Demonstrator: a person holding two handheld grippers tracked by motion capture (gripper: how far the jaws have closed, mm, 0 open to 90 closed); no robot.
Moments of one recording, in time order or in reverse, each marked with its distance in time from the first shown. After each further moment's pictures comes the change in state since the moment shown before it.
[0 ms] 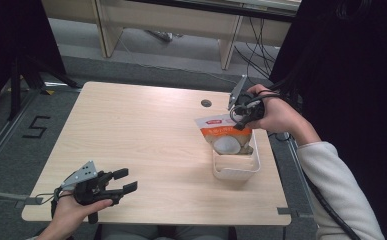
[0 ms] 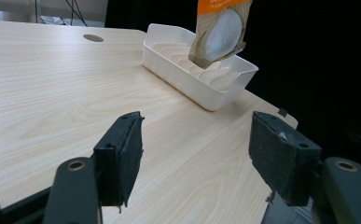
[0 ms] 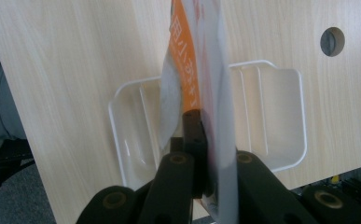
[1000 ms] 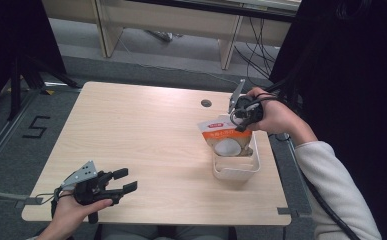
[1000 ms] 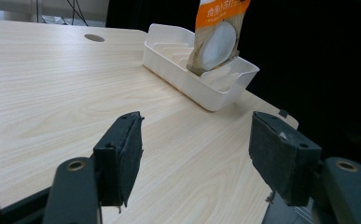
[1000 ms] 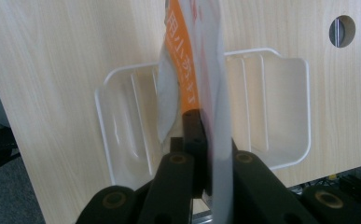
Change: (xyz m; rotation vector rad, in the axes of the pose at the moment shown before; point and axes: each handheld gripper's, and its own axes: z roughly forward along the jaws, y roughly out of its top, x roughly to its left) left arm 0.000 0.000 0.000 -0.002 0.002 -0.004; right arm -0.008 -0.005 0.018 0.030 0.004 -0.057
